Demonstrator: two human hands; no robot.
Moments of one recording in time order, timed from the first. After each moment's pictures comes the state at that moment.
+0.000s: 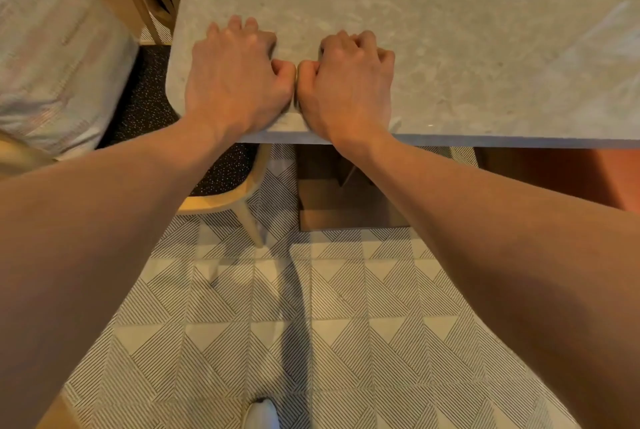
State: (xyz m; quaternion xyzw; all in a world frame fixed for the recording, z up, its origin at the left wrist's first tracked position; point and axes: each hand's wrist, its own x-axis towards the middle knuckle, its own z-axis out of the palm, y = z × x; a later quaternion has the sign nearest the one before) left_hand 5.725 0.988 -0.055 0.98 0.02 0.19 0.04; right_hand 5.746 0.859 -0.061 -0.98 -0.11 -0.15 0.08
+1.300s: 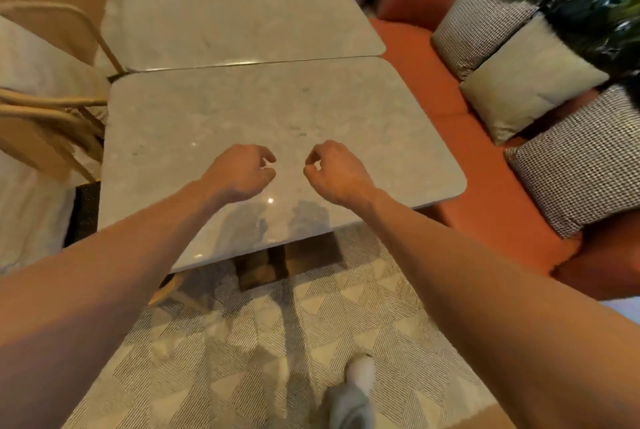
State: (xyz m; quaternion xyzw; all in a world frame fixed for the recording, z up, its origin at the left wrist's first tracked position) left_hand 5.778 0.795 0.178 0.96 -0.07 -0.14 0.21; right_hand 5.768 0.614 0.182 -0.98 -0.06 0.07 0.19
